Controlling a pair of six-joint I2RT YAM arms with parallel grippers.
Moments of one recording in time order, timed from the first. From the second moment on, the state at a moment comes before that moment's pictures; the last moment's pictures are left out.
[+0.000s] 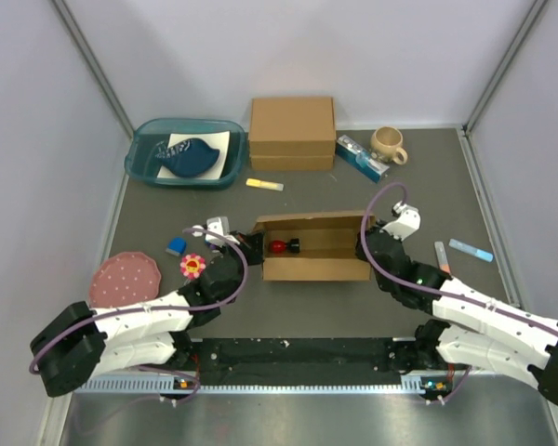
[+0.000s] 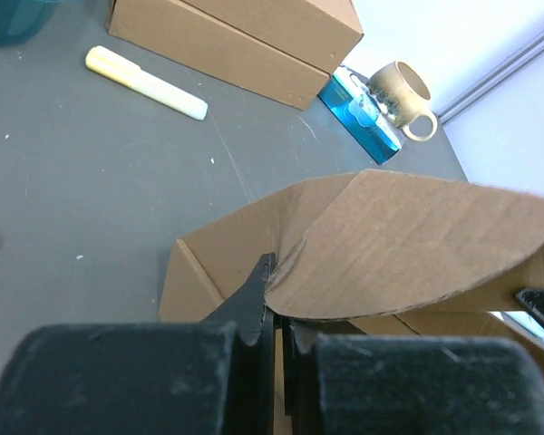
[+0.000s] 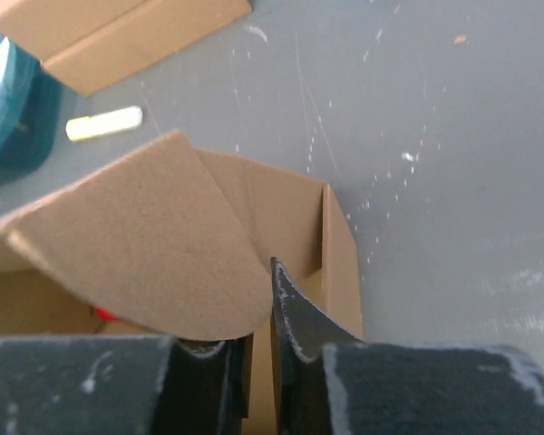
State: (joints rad) left arm -0.93 1.04 0.30 0.64 -0.66 -0.68; right arm 0.86 0.91 0.55 -0.14 0.74 0.85
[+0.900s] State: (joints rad) left arm -1.03 0.91 0.20 0.59 -0.78 -0.68; right arm 1.05 0.40 0.63 -0.62 0.68 0.78
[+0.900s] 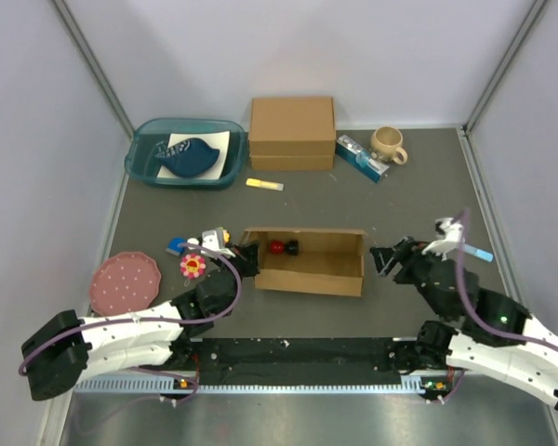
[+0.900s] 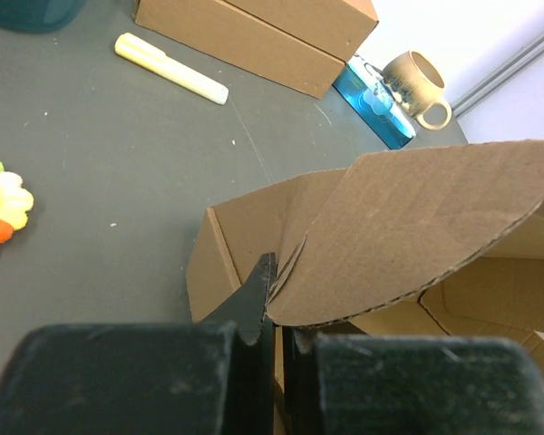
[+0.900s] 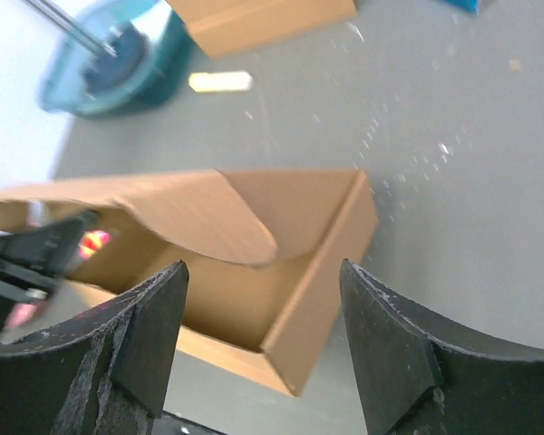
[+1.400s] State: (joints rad) left arm -1.14 0.91 0.21 0.40 -0.80 -0.64; right arm 1.05 0.71 0.87 -0.47 0.60 0.56
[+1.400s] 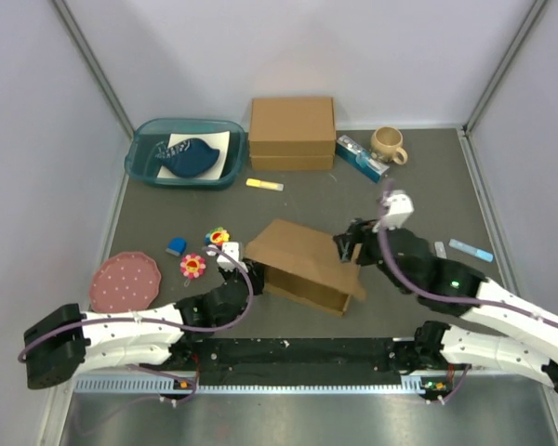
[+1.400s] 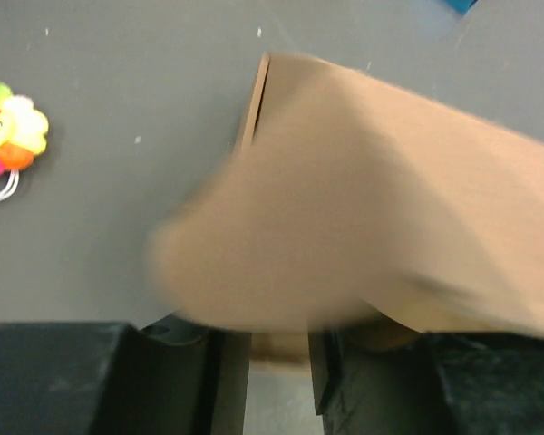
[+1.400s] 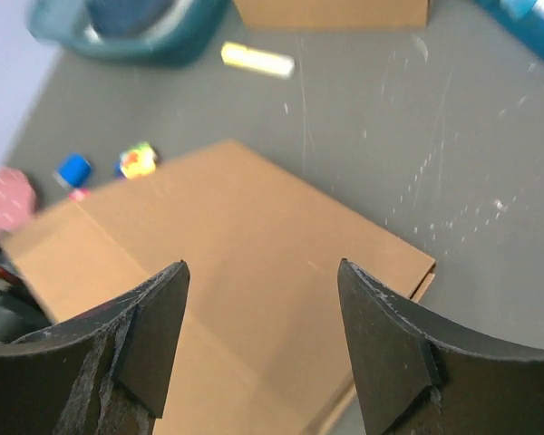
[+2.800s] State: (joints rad) left arm -1.37 0.51 0.60 -0.50 -0.89 -0.64; right arm 1.06 1.20 0.62 -0.01 0.33 0.51
